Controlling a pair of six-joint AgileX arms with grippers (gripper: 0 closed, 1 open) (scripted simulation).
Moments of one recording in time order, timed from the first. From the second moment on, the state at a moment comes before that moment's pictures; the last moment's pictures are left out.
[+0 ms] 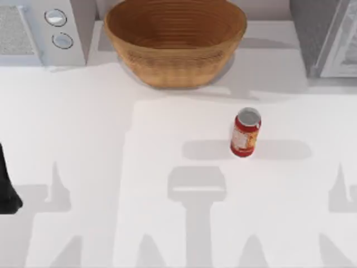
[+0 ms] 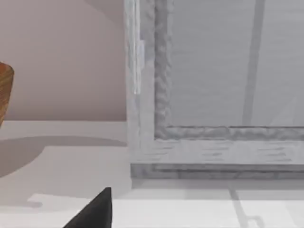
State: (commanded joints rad) left arm 0.00 0.00 0.00 0.00 0.00 0.00; right arm 0.00 0.00 0.00 0.00 0.00 0.00
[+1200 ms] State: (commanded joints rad) left arm 0.00 0.00 0.00 0.00 0.00 0.00; right arm 0.41 1.05 0.33 0.90 0.39 -0.08
